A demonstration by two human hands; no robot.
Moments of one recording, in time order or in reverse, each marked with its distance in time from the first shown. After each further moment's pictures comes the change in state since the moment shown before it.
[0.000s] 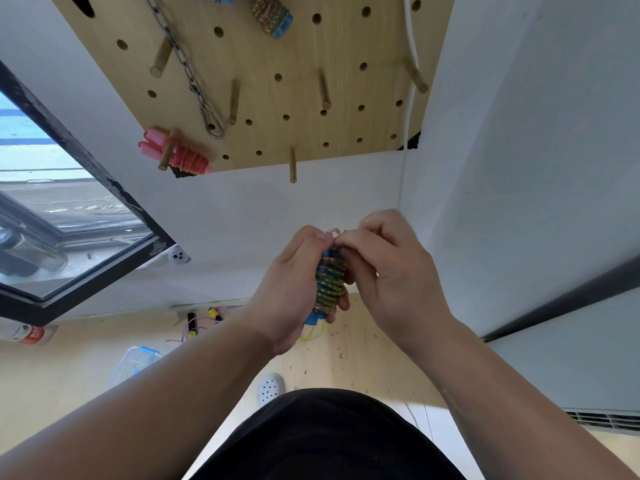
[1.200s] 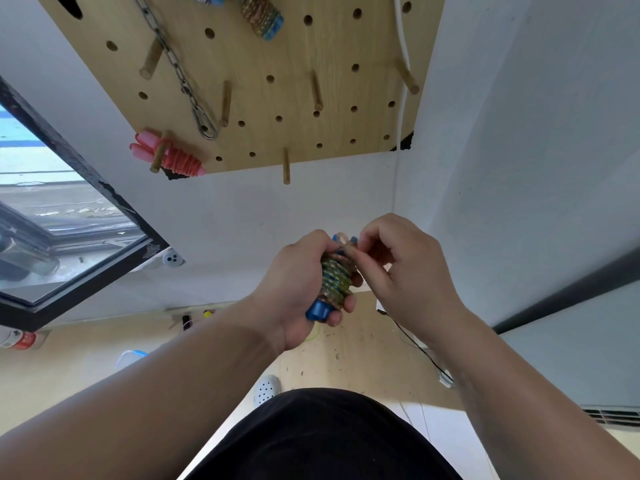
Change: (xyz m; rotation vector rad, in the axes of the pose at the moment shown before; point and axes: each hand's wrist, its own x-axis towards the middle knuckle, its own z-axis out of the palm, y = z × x) left_hand 0.010 0.013 0.016 -0.142 -0.017 -0.257; right_hand 0.004 0.017 -0.014 0.088 -0.063 0.123
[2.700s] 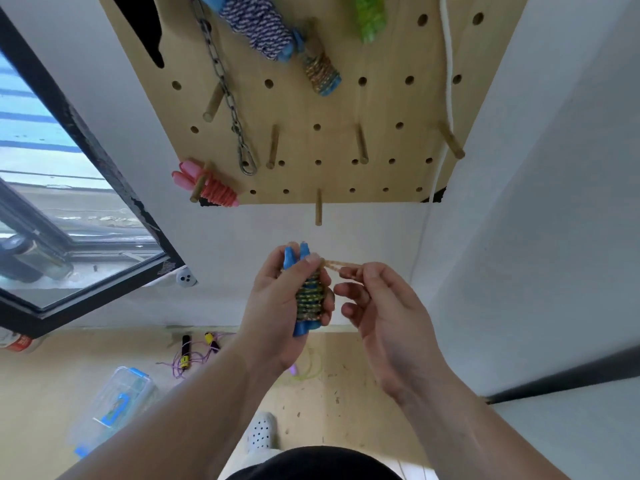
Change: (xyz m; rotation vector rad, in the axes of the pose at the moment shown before) left_hand 0.026 0.012 -0.063 -0.369 0.073 0.421; right_hand 0.036 -0.049 0.053 1.092 0.071 0.809
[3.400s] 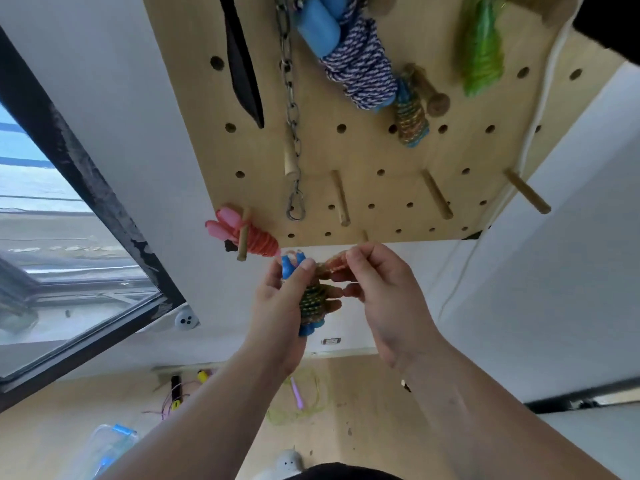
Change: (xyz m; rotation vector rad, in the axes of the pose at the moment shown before) left_hand 0.120 0.088 -0.112 -0.037 -0.028 0.005; right_hand 0.118 0.021 0.159 -0.490 0.010 -0.219
